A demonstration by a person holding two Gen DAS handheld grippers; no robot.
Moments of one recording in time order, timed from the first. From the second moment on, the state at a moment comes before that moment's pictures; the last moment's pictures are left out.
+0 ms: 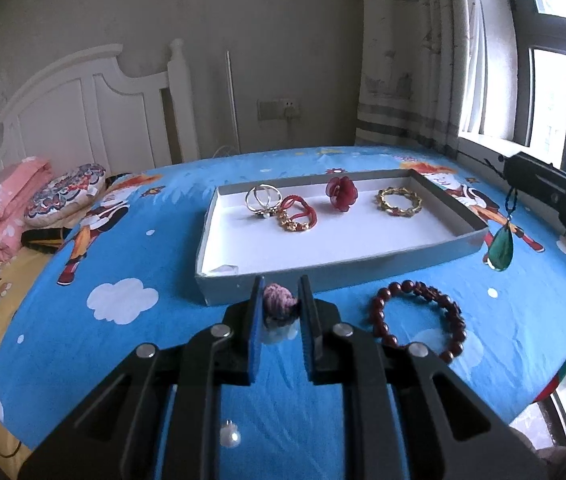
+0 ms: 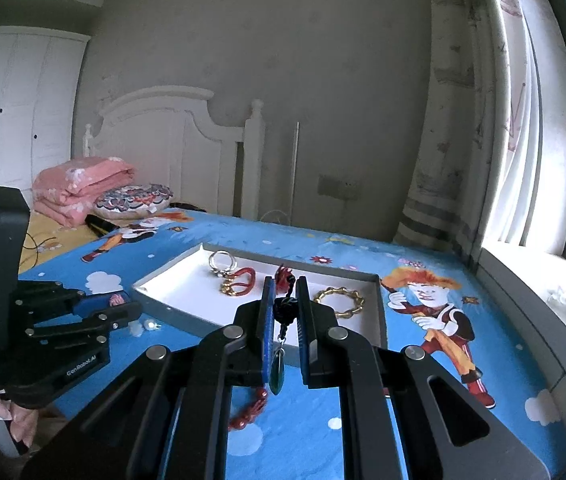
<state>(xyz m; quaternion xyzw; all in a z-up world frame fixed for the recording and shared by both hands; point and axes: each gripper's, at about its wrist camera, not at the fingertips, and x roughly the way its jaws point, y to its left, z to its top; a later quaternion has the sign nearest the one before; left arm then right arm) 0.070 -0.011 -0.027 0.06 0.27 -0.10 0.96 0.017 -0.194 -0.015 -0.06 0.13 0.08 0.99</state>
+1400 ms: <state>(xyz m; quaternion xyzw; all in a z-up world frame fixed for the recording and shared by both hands) 0.217 -0.037 -0.009 0.04 0.33 -0.07 0.94 0.161 -0.183 -0.010 -0.09 0.20 0.06 0.97</state>
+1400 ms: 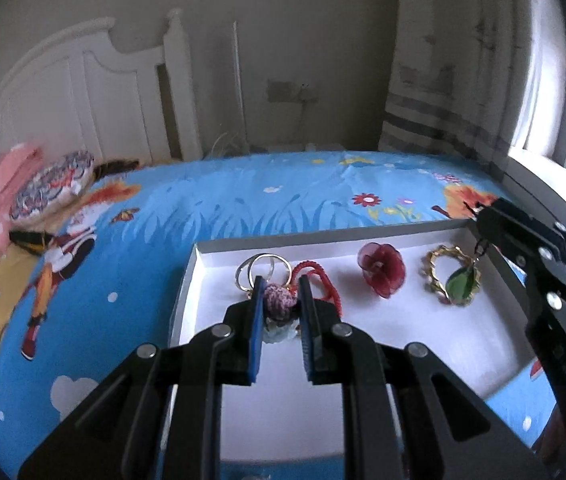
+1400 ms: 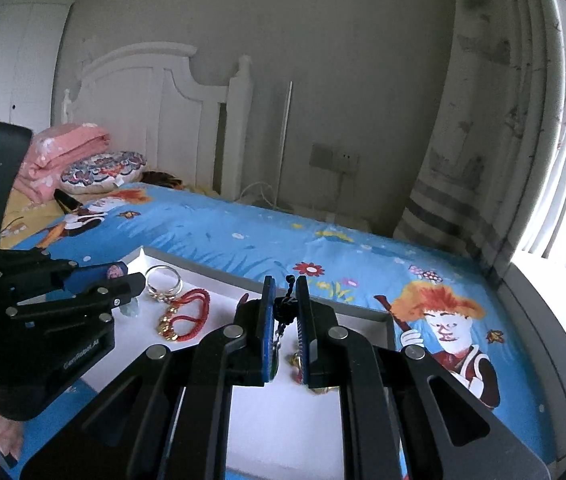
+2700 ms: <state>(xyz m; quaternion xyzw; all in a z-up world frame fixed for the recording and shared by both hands) 0.161 -0.021 -0.017 0.10 0.28 -0.01 0.96 0.140 -0.206 -0.041 -0.01 0.29 0.04 0.96</state>
